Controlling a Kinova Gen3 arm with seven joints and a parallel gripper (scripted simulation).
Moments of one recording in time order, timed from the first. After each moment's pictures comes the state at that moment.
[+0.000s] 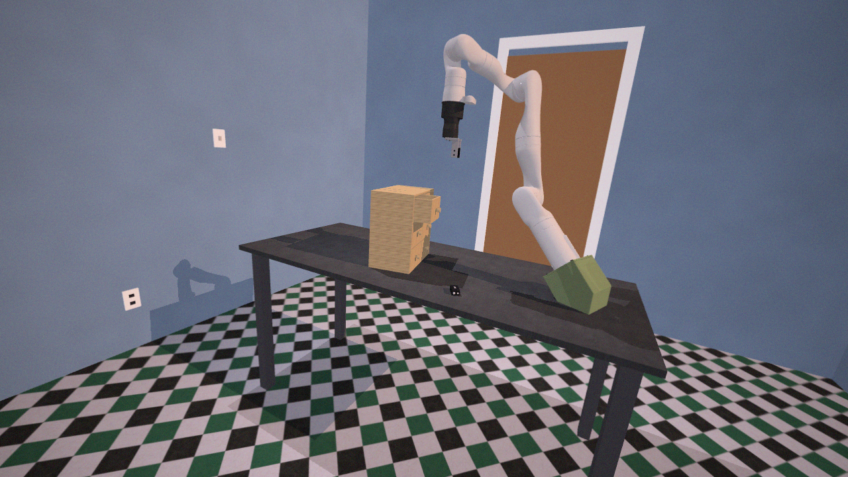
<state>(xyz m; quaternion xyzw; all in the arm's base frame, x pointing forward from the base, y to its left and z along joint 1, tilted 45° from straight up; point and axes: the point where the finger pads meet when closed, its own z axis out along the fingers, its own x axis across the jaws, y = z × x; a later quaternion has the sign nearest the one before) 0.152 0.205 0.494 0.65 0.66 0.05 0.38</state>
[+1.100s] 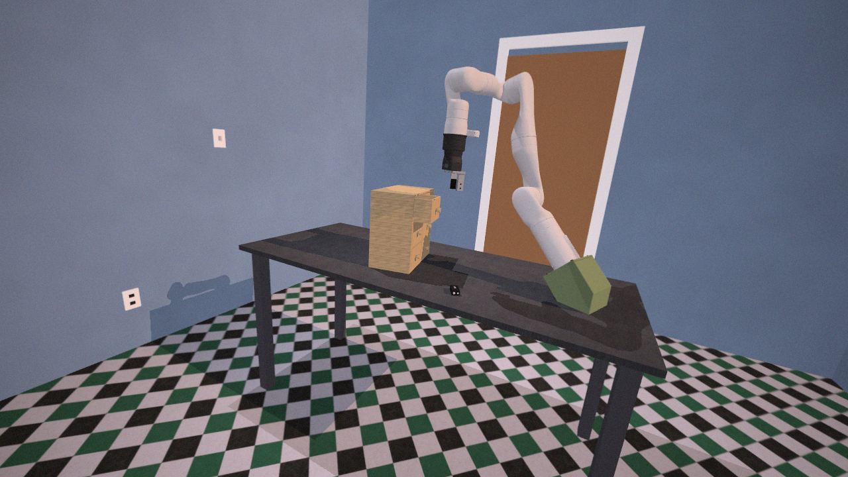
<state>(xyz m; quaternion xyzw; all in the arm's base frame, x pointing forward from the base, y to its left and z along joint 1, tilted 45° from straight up) 0.202 0.199 0.385 0.43 0.82 -0.05 0.38</state>
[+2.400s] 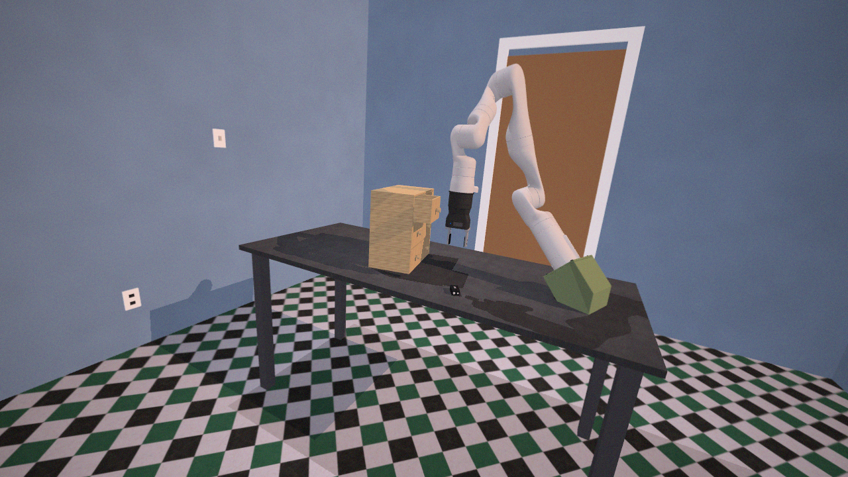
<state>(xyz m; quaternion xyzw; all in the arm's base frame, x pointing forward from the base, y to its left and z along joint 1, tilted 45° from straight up) 0.284 0.190 0.209 0.01 0.93 -0.21 0.31</state>
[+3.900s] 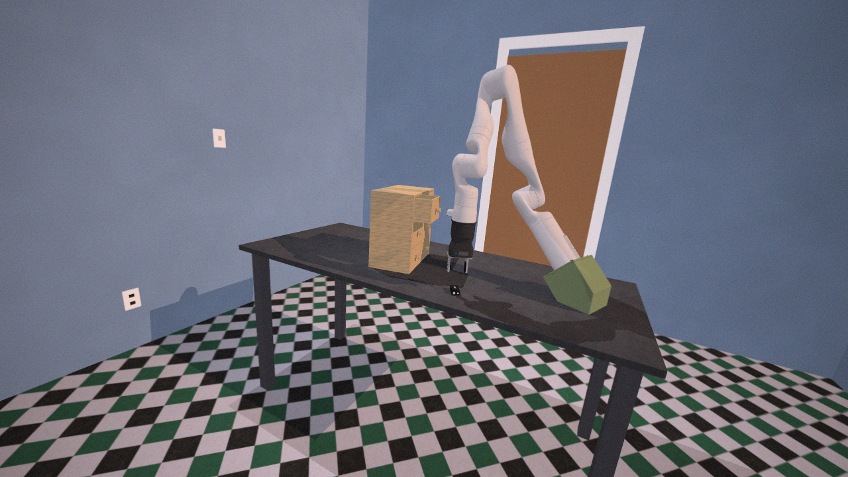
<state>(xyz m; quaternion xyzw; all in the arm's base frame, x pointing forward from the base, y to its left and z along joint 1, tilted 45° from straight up) 0.325 0.172 0.131 -0.15 0.91 -0.27 0.26</state>
